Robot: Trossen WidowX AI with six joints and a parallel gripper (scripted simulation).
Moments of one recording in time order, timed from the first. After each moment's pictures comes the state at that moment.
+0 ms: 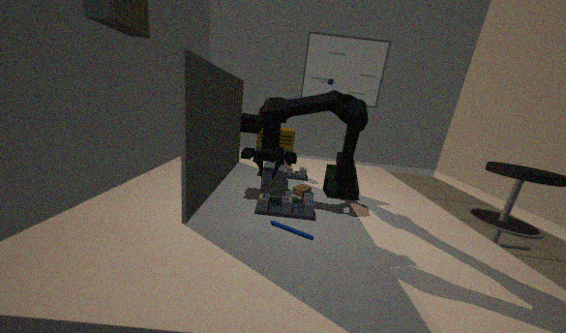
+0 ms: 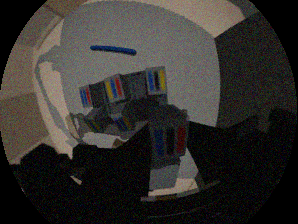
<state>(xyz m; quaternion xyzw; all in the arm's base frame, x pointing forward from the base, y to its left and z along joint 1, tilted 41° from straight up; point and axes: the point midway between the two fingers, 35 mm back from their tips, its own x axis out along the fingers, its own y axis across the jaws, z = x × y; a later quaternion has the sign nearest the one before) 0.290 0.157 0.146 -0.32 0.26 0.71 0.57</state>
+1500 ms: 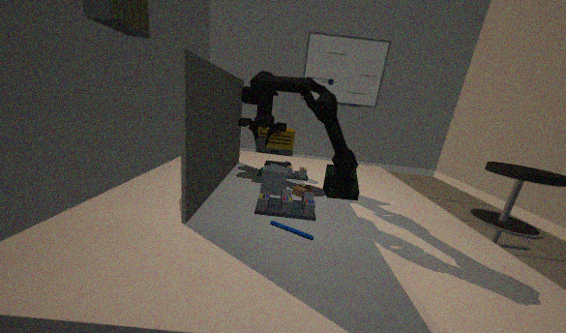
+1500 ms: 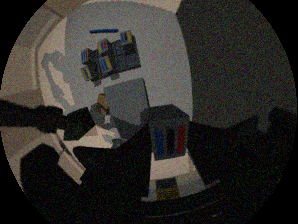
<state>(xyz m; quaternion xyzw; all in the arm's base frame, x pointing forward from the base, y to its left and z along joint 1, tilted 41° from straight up) 0.371 -0.003 0.111 -0.32 0.29 0.69 0.58</state>
